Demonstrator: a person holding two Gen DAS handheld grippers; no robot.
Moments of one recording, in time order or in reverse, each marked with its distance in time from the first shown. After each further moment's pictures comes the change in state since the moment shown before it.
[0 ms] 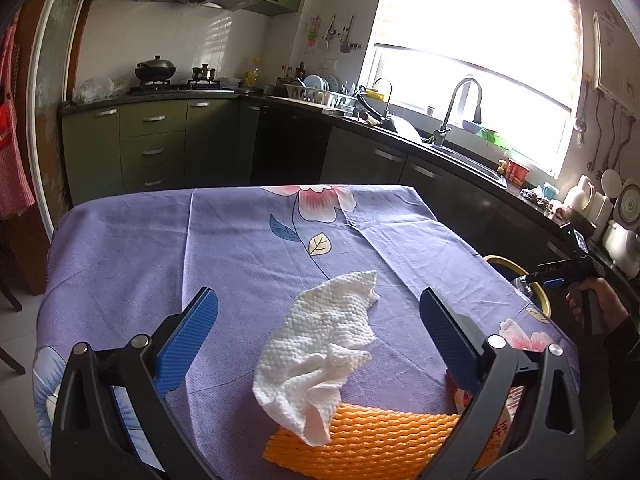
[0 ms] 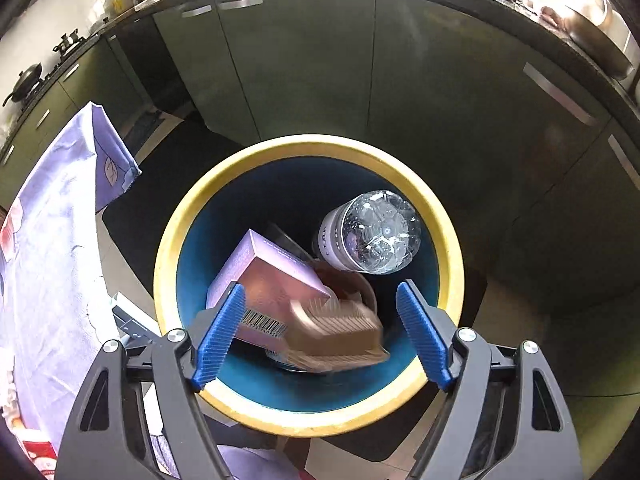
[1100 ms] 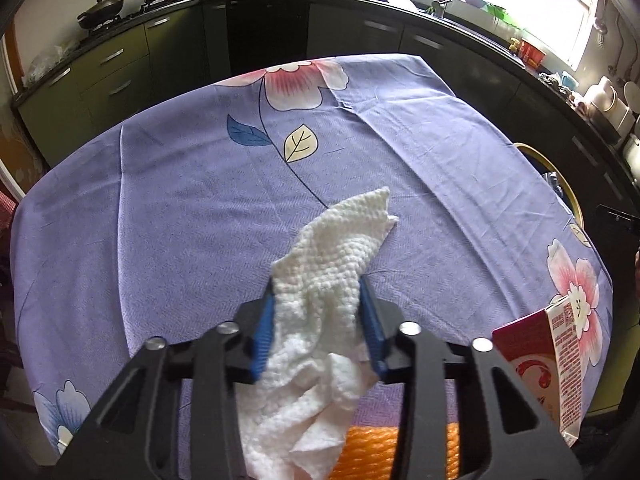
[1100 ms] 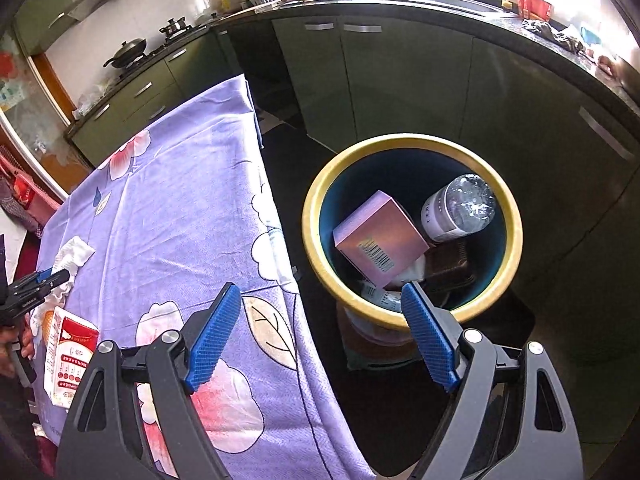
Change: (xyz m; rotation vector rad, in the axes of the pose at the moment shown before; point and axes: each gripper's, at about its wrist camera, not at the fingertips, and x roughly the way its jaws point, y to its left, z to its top) left arm 0.105 -0.020 0.001 0.166 0.472 0.041; right arm -0.076 0.050 -0.086 -0.209 -0.091 0.273
